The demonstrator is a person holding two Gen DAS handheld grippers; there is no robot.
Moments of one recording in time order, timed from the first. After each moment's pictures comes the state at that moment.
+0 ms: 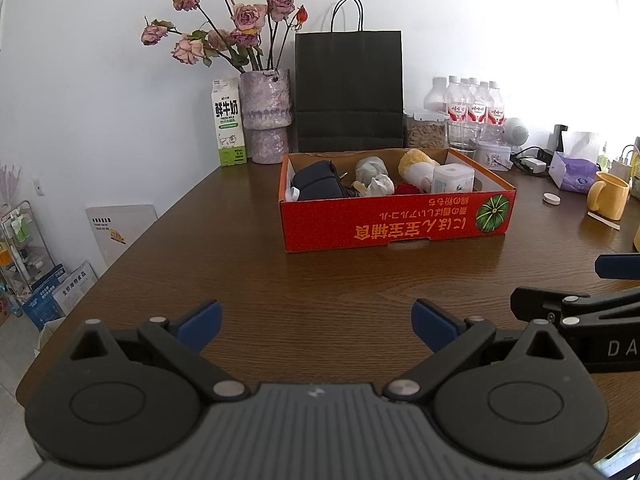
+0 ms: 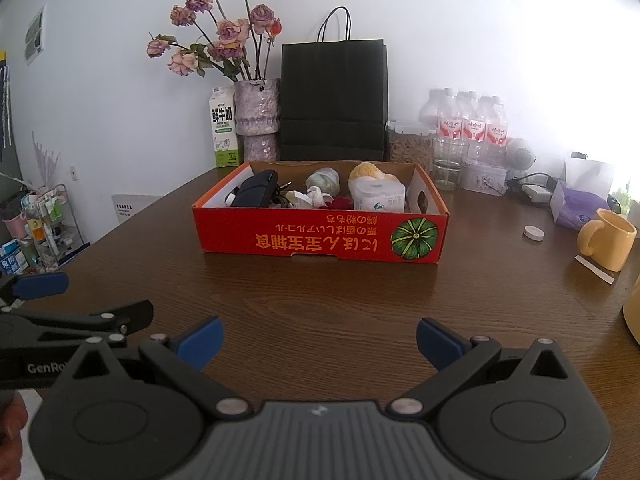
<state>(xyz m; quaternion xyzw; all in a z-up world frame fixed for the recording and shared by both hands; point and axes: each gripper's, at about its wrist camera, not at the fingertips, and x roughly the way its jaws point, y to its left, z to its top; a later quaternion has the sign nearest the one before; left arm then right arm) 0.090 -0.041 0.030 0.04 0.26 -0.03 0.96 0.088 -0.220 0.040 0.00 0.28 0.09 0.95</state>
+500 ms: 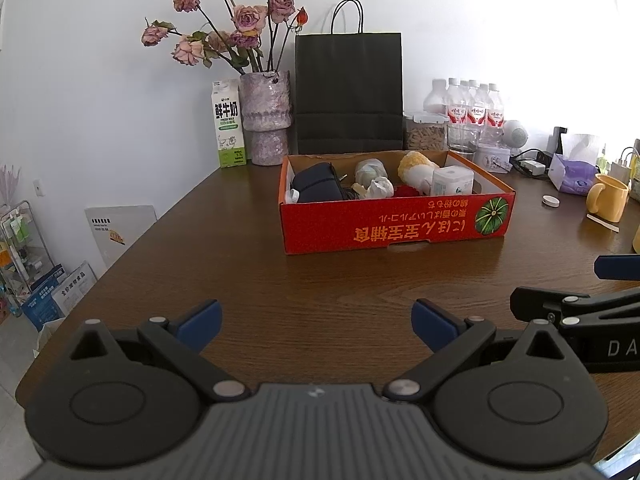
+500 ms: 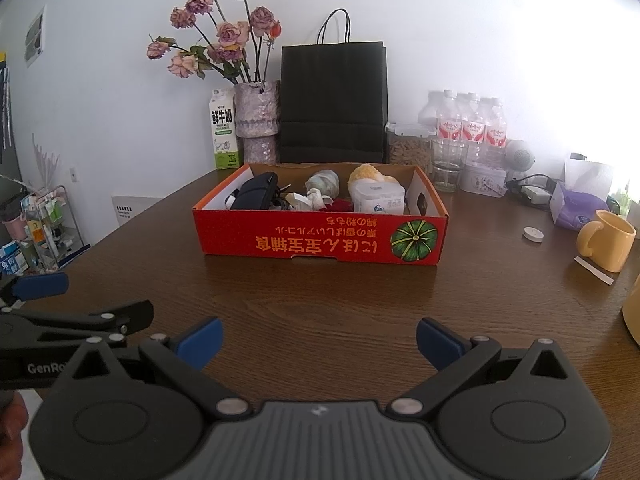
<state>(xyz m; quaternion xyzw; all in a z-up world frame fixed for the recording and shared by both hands) 0.091 -0.041 0.031 0.04 0.26 -0.03 0.96 0.087 -0.222 0.042 0.00 0.28 0.09 0.96</state>
